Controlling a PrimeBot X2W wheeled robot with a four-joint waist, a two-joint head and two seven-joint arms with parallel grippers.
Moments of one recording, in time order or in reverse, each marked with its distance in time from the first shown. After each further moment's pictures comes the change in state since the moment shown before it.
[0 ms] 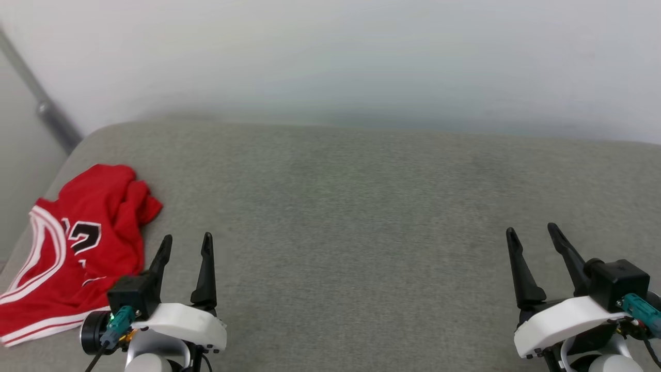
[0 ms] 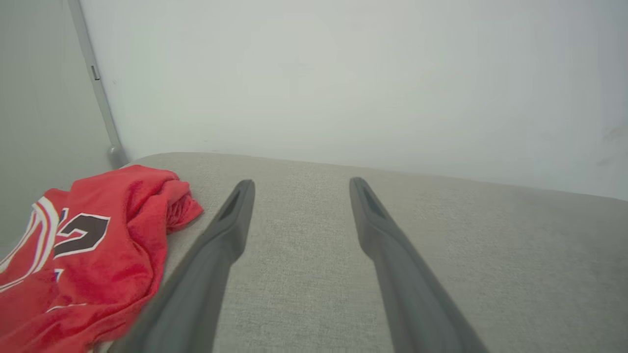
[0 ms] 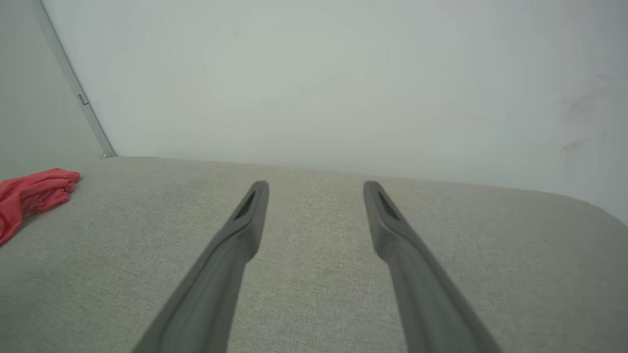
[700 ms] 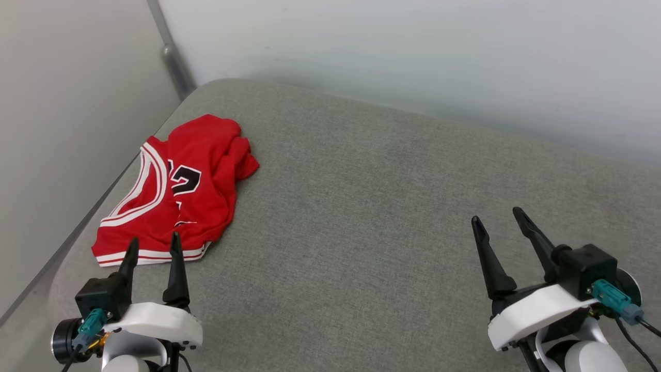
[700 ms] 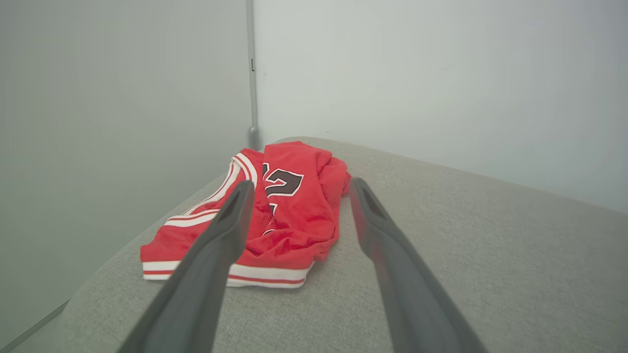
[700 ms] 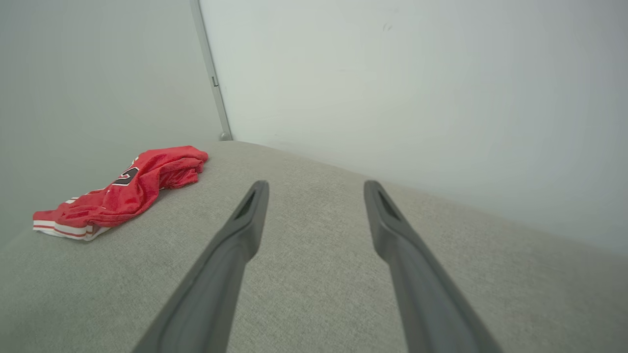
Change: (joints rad) left arm -0.001 0.004 0.090 -0.006 0.008 0.002 0.000; right arm -0.041 0.001 0.100 -0.034 -0.006 0.000 0.029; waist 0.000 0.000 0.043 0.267
